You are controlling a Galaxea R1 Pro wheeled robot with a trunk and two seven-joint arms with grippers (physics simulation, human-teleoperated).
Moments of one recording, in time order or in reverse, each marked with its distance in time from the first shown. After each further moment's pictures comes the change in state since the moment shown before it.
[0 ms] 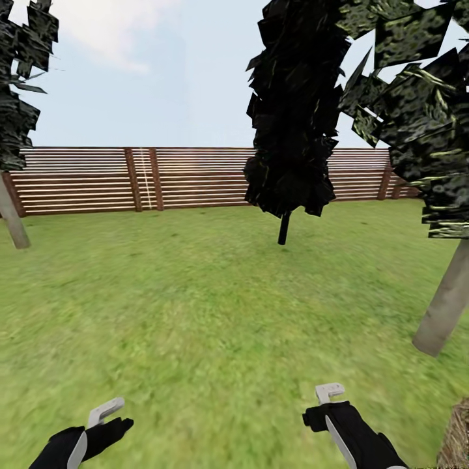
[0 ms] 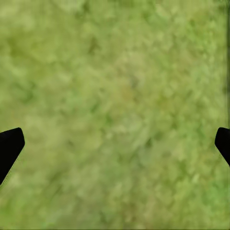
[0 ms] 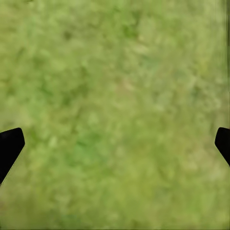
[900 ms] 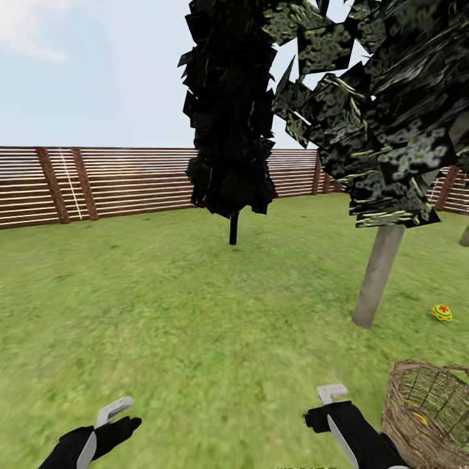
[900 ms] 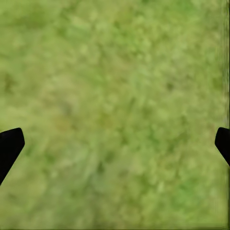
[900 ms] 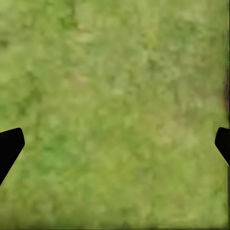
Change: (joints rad) left arm 0.000 -0.036 0.000 0.001 -0.002 -0.025 0.006; right arm 0.000 -0.007 -0.006 -0.002 -0.008 0.023 0.000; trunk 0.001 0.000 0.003
